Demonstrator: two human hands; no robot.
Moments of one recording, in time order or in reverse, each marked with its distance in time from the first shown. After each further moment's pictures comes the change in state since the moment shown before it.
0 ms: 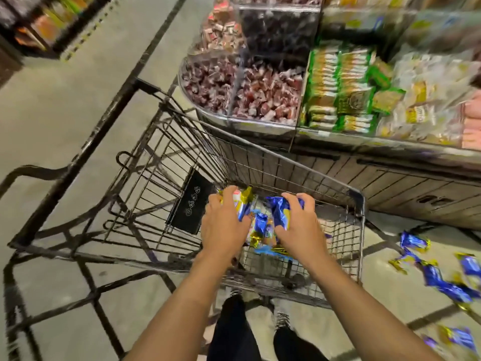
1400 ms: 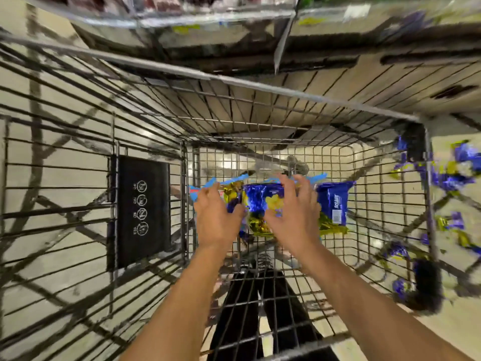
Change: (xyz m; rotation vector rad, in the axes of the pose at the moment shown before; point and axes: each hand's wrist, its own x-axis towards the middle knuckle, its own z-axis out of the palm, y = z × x) left_hand 0.143 -0.106 0.205 -0.106 -0.378 -0.088; right_hand 0.097 0.070 0.188 -0.043 -0.020 0.424
